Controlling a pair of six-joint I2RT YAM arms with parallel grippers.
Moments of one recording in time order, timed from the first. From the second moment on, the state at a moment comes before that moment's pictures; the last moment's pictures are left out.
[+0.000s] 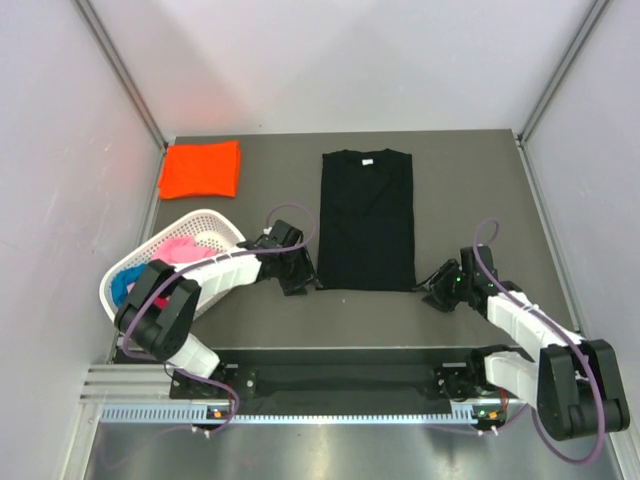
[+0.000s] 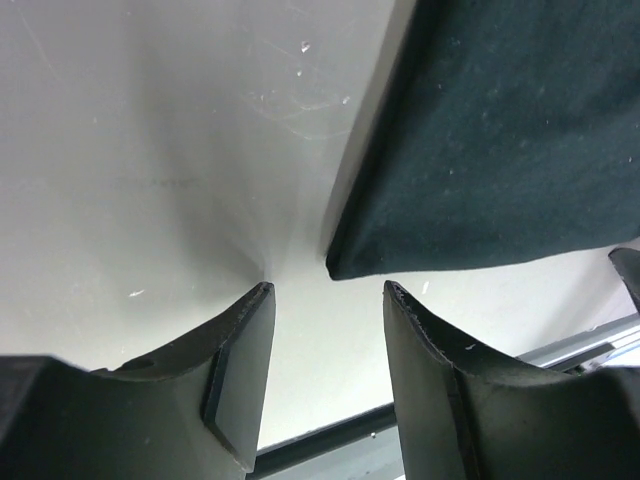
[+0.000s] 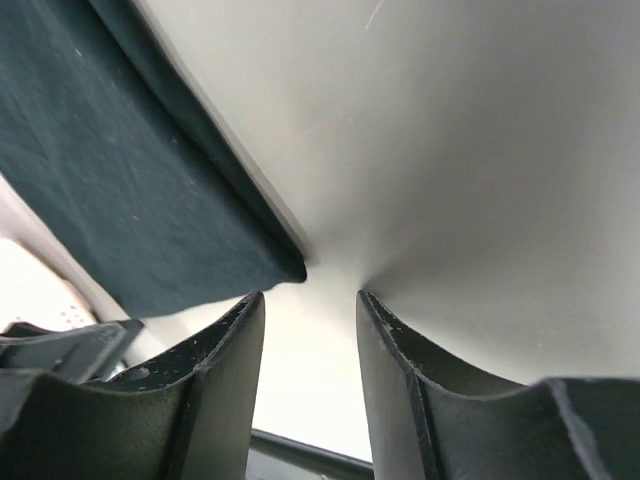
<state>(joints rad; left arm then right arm) -0.58 1.54 0.79 -0.32 0.18 -0.94 0.14 1.07 0.36 -0.26 -0.26 1.01</state>
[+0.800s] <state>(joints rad) -0.63 1.60 0.79 -0.22 0.17 -1.03 0.14 1.12 0.29 -0.03 -0.26 1.18</state>
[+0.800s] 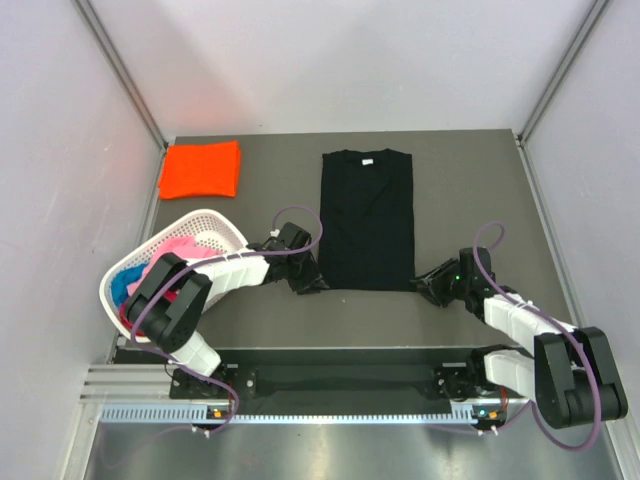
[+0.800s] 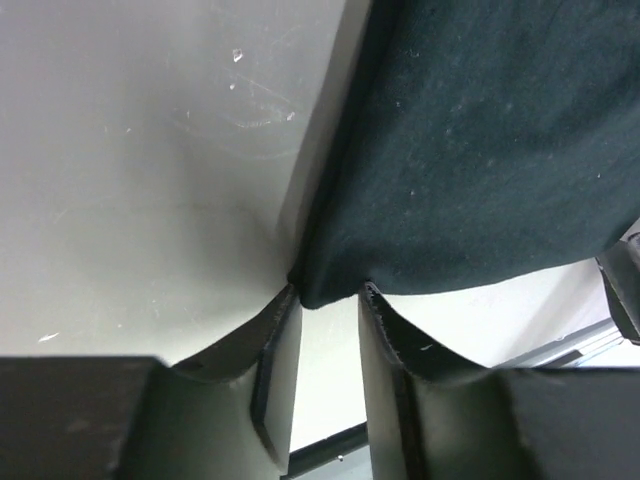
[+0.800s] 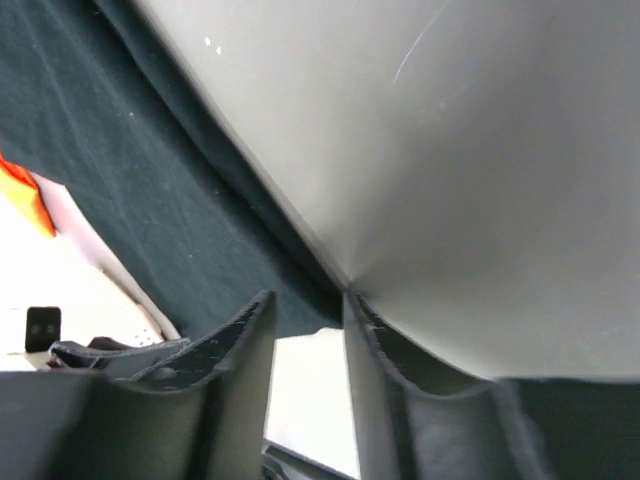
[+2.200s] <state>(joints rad) -1.16 1.30 0.93 -0.68 -0.30 -1.16 0.15 0.43 0.51 -0.88 -0.16 0.78</state>
